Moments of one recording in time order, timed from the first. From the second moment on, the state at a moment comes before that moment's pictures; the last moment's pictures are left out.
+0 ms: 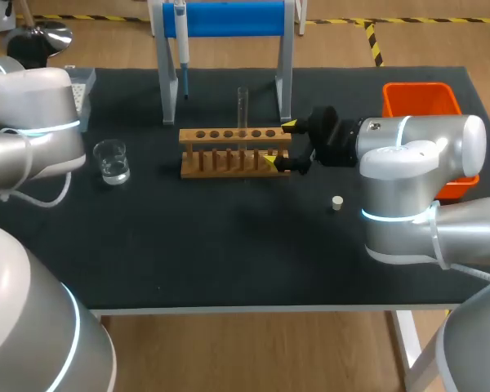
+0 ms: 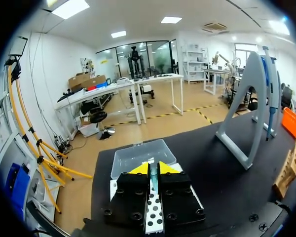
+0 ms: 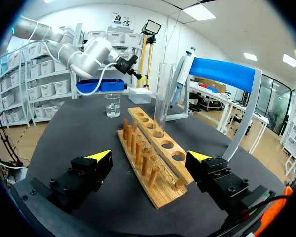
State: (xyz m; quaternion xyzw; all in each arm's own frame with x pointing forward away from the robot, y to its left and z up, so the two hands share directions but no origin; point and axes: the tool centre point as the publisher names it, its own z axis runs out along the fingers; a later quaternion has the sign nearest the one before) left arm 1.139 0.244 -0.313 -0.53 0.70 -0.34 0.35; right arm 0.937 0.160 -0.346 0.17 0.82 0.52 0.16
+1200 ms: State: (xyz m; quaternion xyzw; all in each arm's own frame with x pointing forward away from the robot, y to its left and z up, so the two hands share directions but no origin) left arm 1.026 0.146 -0.197 -0.30 0.81 -0.38 0.31; right arm 0.937 0.160 -0.346 0.17 0.82 0.52 0.16
